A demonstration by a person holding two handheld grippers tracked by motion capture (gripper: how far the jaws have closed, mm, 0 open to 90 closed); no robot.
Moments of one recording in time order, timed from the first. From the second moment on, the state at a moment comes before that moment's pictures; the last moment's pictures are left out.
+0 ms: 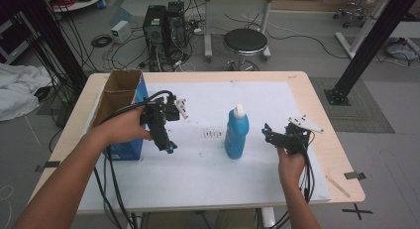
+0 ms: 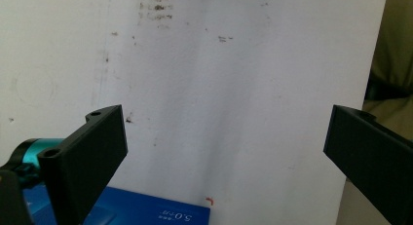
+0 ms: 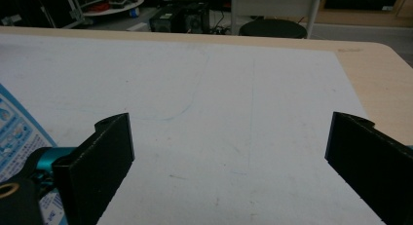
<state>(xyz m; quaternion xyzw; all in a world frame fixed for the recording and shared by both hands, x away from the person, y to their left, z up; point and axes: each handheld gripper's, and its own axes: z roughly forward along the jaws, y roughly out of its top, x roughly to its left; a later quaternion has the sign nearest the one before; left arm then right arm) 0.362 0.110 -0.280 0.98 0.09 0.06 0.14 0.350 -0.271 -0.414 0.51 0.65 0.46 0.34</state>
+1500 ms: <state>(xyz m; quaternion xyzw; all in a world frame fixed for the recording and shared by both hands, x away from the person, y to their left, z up) 0.356 0.117 -0.283 0.98 0.09 0.06 0.14 0.255 -0.219 -0.398 0.49 0.62 0.48 0.38</state>
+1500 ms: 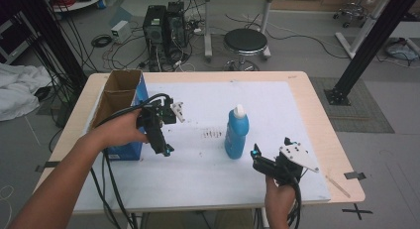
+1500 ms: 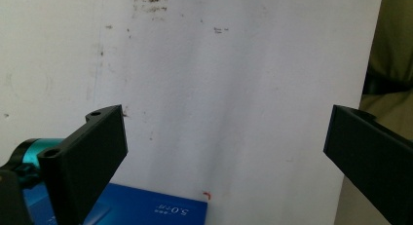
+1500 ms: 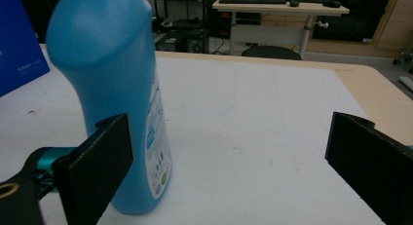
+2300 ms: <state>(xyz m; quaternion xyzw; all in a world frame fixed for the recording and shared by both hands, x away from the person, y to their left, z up) 0.355 0.119 -0.283 0.98 0.08 0.06 0.14 0.247 -0.169 -0.389 0.47 0.63 0.49 0.37</state>
